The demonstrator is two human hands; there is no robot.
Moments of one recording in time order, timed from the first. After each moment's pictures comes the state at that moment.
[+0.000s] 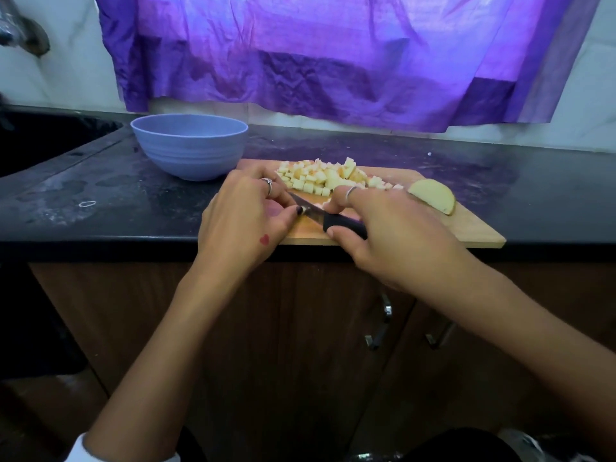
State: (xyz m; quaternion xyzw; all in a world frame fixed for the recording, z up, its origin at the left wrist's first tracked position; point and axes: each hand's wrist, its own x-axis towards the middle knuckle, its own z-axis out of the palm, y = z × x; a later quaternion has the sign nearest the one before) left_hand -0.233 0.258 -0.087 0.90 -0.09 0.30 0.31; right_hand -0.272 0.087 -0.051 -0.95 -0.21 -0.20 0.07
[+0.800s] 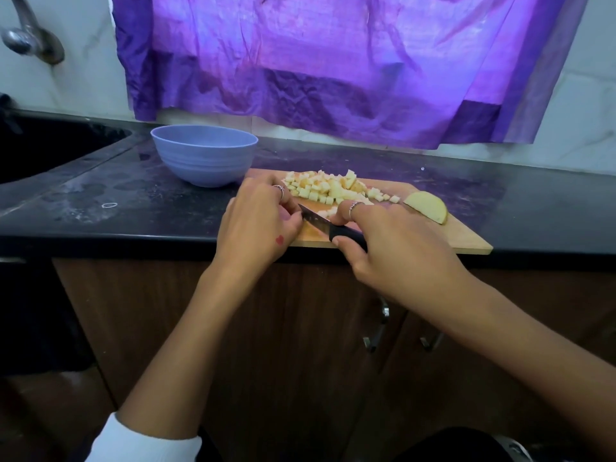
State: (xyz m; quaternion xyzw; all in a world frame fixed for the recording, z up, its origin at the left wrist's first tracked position) left_hand -0.237 0.255 -0.082 0.90 -0.07 0.30 0.30; right_hand -0.288 0.092 -0.056 -0.95 -0.21 -0.24 0.04
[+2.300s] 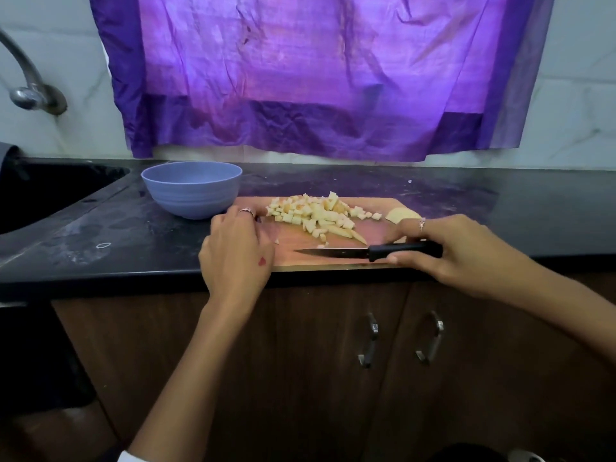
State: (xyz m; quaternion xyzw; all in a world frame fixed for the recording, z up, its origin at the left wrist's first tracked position) left_hand -0.245 0.241 -0.084 0.90 0.05 0.35 0.26; right_hand -0.271 -0.009 -0.037 -0.94 -0.25 -0.17 0.12
